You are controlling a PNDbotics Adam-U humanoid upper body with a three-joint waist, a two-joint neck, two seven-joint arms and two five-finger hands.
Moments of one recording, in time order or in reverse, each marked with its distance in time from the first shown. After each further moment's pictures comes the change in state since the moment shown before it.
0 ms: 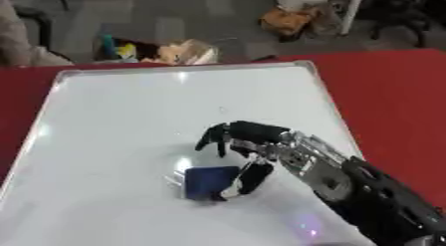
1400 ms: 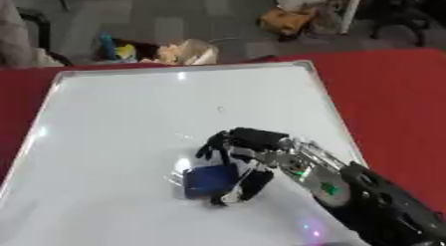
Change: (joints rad) left arm 0.000 0.000 0.000 0.000 0.000 0.000 0.000; right arm 0.008 0.008 0.018 0.003 0.021 -0.022 0.005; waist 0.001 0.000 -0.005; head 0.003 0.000
